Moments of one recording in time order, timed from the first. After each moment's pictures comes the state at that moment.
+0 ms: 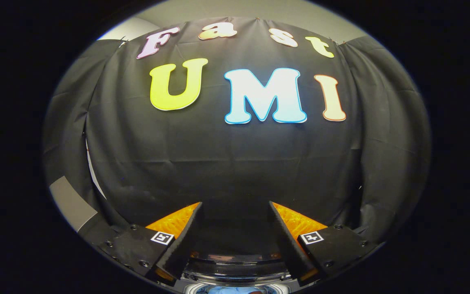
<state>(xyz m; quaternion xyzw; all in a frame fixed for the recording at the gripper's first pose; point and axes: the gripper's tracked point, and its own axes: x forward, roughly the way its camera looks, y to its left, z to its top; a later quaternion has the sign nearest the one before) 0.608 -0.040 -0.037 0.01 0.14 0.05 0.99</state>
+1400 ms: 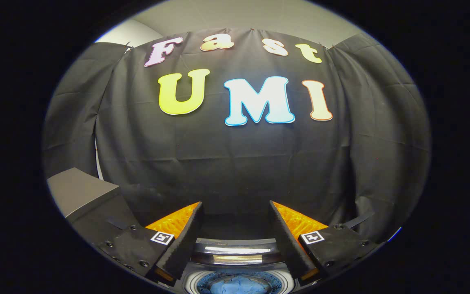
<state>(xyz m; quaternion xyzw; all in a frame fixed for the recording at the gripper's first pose) 0.507 -0.049 -0.057 0.02 0.10 0.05 0.99</state>
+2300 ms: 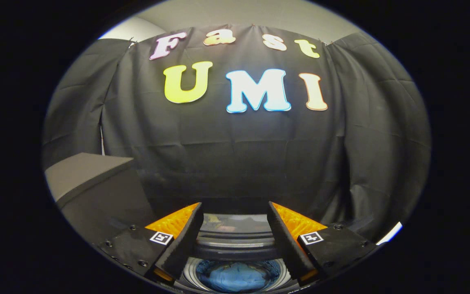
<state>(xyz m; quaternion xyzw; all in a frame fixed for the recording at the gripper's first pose) 0.439 -0.056 -0.104 0.01 0.15 0.05 0.99</state>
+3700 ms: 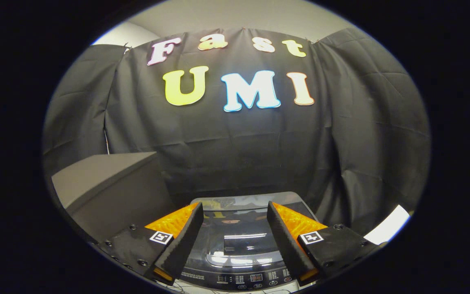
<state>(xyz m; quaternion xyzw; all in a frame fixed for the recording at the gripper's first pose) 0.335 -0.037 -0.073 0.05 0.14 0.02 0.99</state>
